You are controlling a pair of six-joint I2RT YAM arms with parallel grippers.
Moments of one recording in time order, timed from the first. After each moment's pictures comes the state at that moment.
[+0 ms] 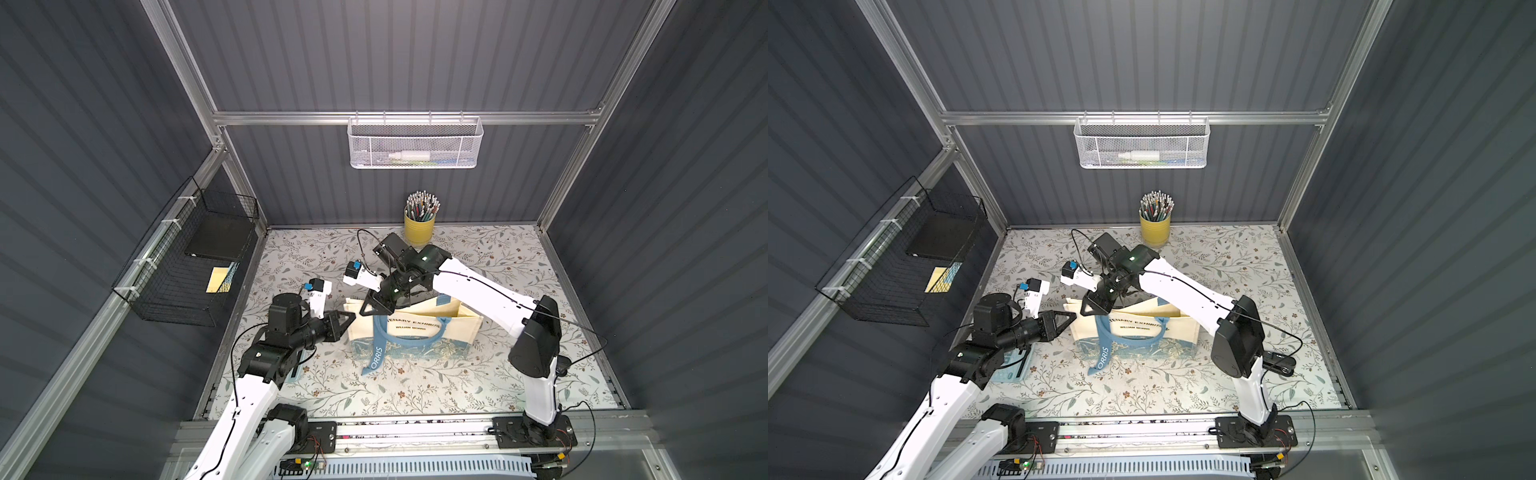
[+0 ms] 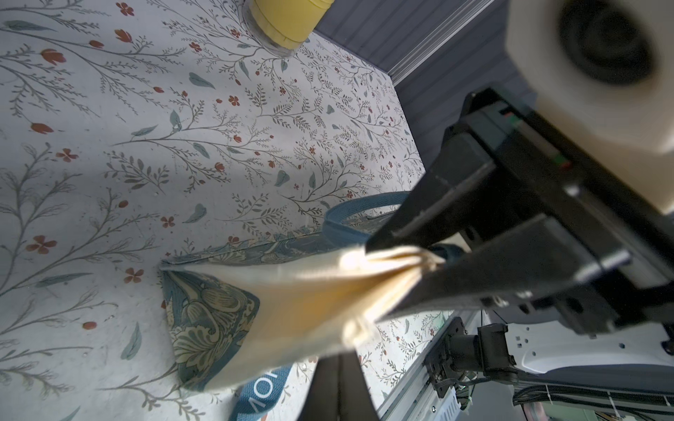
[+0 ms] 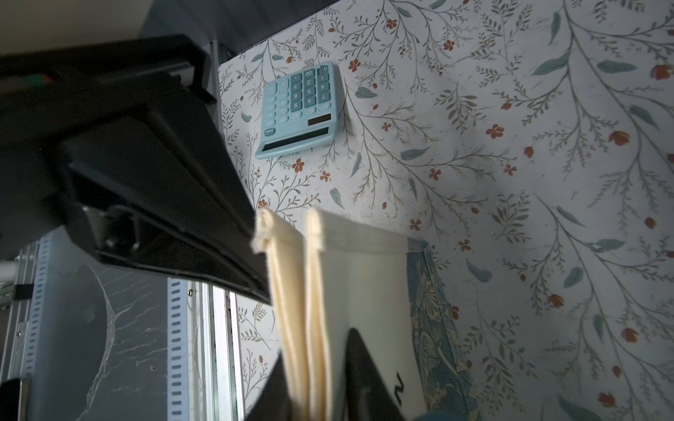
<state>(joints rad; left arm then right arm) -0.21 0.75 0.68 -0.48 0.60 -0.49 0.93 1.99 1.96 -0.97 -0.54 -0.24</state>
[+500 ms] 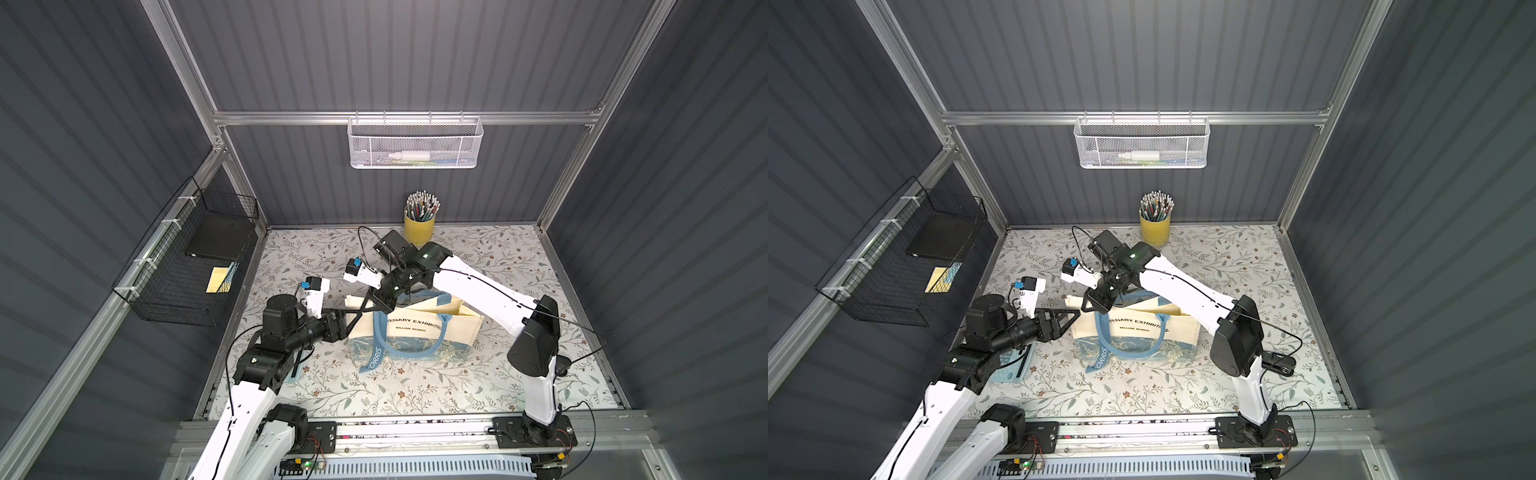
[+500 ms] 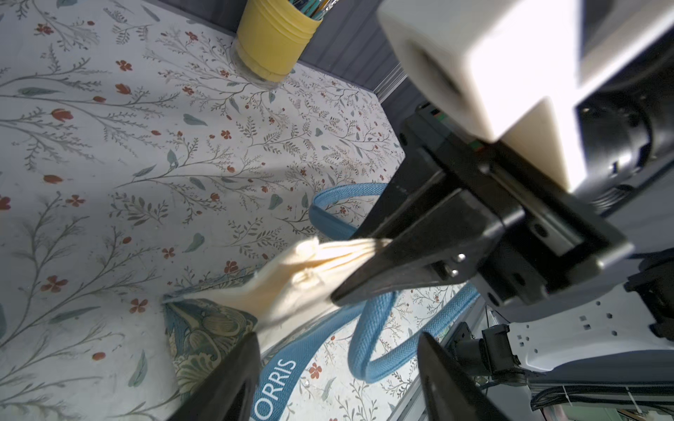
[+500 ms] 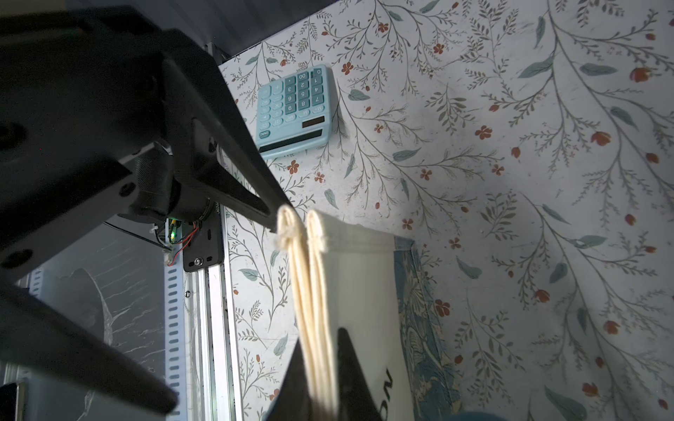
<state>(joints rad) -0.21 0.70 0.68 -0.43 0.62 -0.45 0.91 2.00 1.99 -1.00 -0.55 -0.25</state>
